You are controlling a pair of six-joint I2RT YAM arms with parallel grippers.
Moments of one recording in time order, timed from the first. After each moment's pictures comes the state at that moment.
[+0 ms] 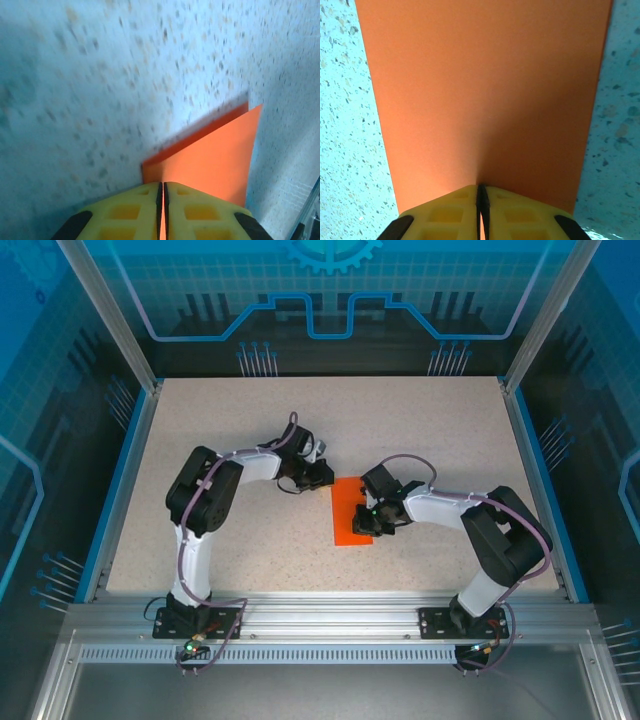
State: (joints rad) left arm -0.42 2.11 1.29 -0.20 0.57 -0.62; right arm 0.60 1.65 0.81 -0.41 -0.28 0.67
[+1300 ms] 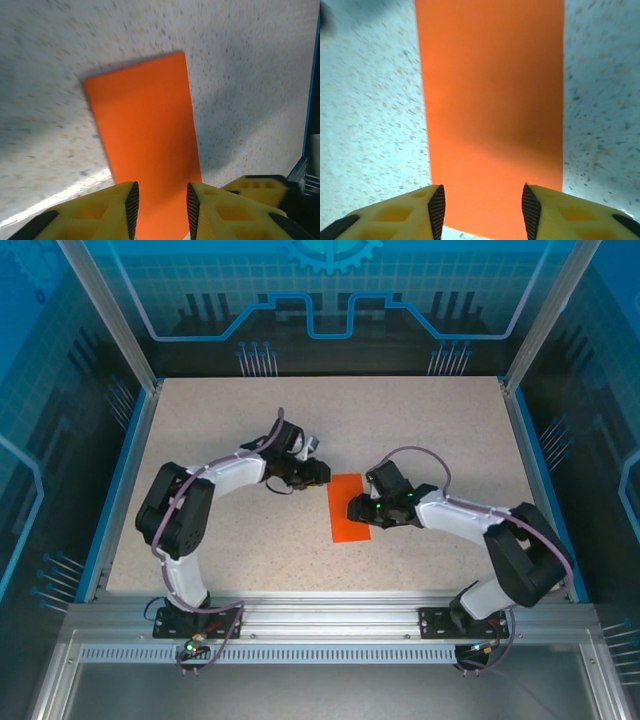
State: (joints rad) left arm -0.45 1.86 1.18 -0.30 0.56 -0.61; right arm 0.59 1.47 0.76 -0.30 -0.19 0.72
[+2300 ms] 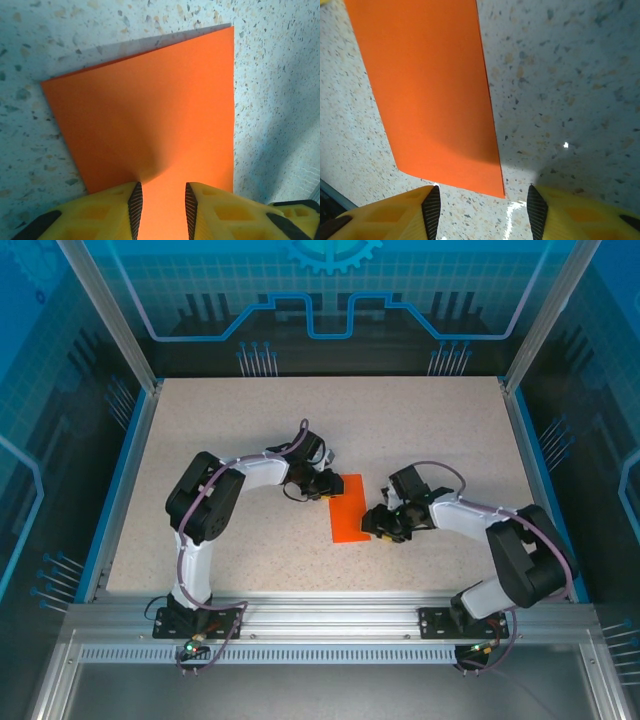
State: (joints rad) left arm -0.51 2.05 1.27 -0.31 0.52 -0.63; right arm 0.45 1.49 0.67 -0.39 -0.46 0.67
